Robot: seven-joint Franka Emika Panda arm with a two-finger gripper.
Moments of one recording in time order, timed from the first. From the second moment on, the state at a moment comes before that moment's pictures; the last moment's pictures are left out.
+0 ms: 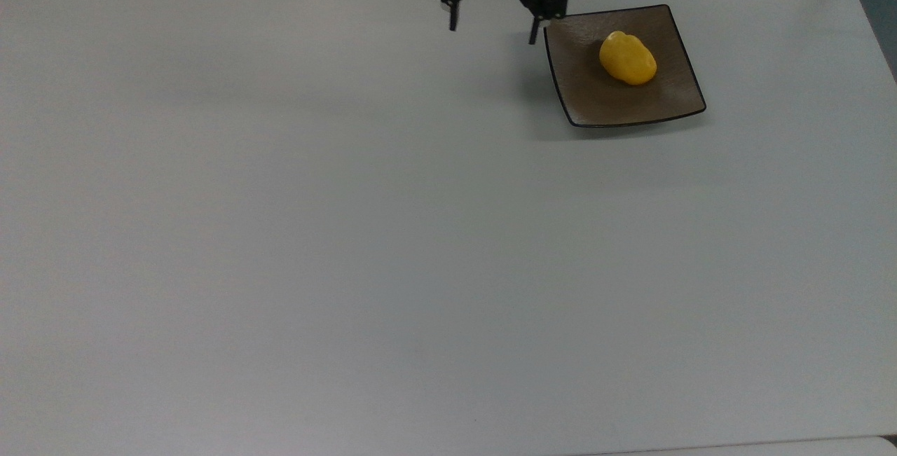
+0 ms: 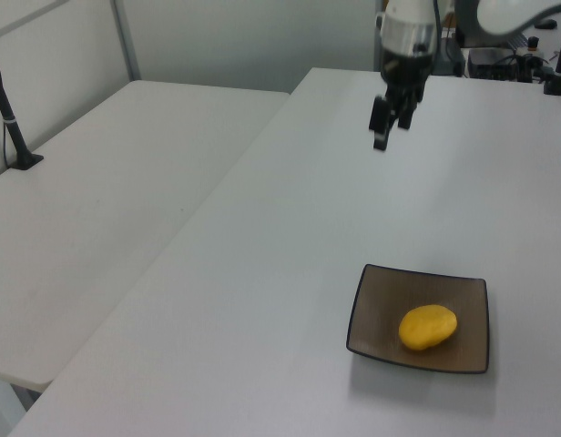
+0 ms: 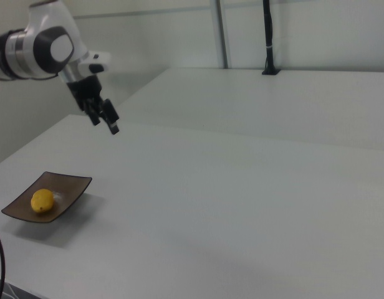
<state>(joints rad) 0.21 0.04 0.12 -1.73 -0.06 1.89 0.51</state>
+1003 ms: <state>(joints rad) 0.07 -0.08 -0.06 -1.61 0.05 1.57 0.10</state>
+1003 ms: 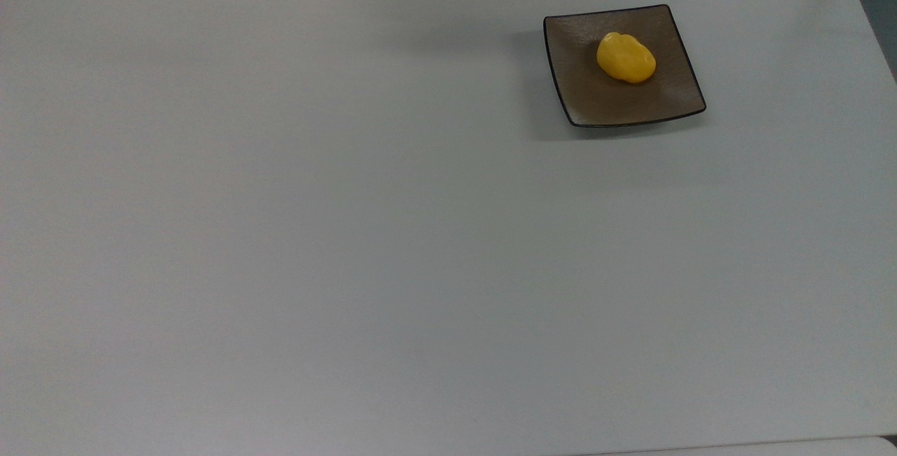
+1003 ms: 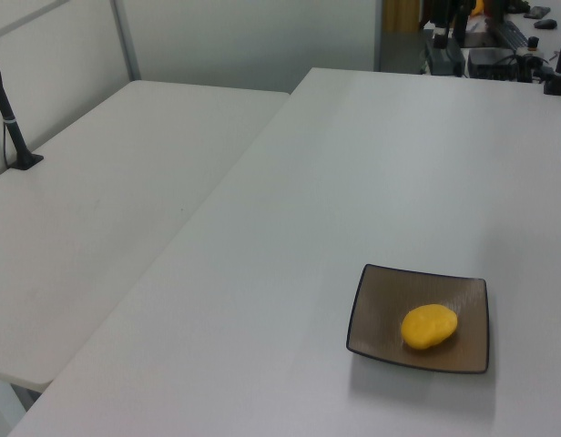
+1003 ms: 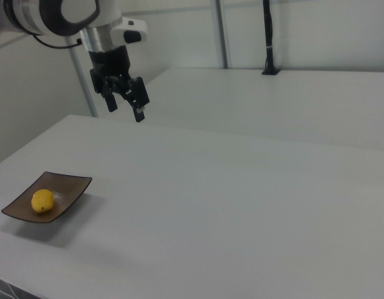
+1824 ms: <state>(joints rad) 0.07 -0.02 -0.06 -1.65 0.11 1.73 -0.13</state>
